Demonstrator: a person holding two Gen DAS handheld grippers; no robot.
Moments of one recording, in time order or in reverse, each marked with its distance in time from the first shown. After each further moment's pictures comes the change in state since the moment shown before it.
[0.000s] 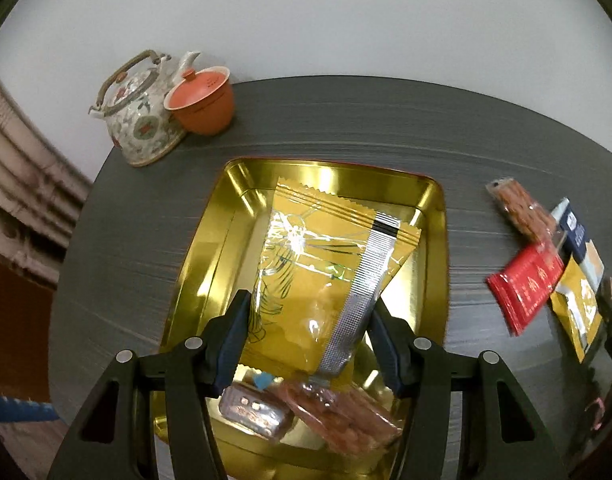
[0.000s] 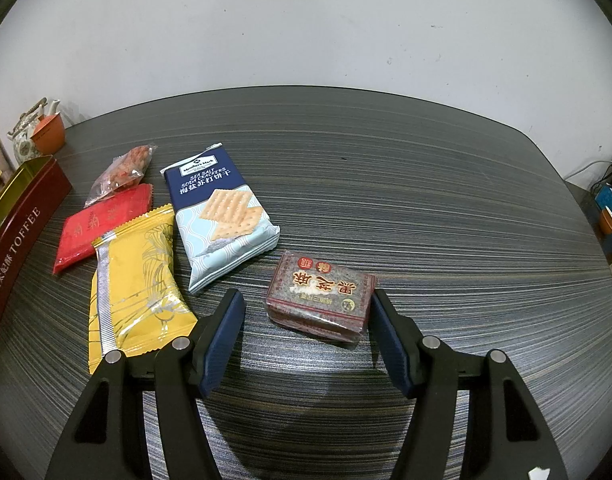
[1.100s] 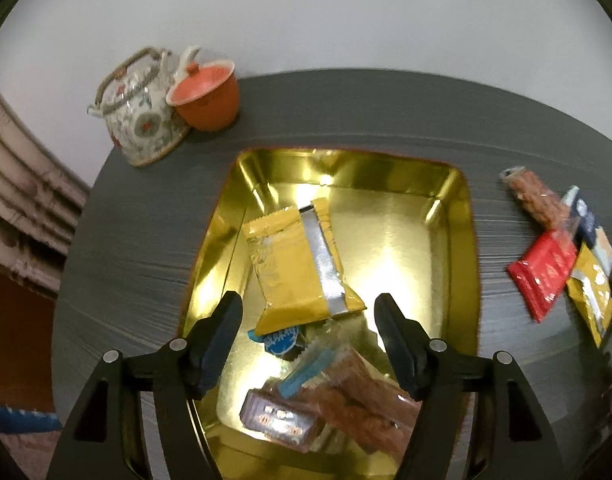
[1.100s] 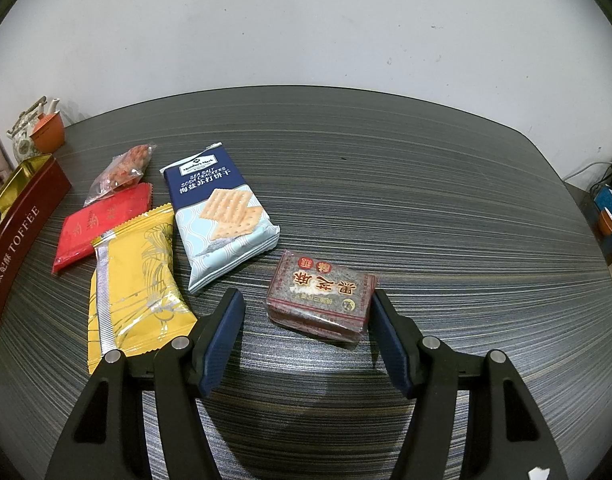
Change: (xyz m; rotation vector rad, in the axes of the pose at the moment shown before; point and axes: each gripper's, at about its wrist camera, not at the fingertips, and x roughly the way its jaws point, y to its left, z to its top) left arm 0.003 0.010 -0.004 0.047 -0.012 0.000; right arm 0.001 0.000 0.001 -0.002 0.002 0.001
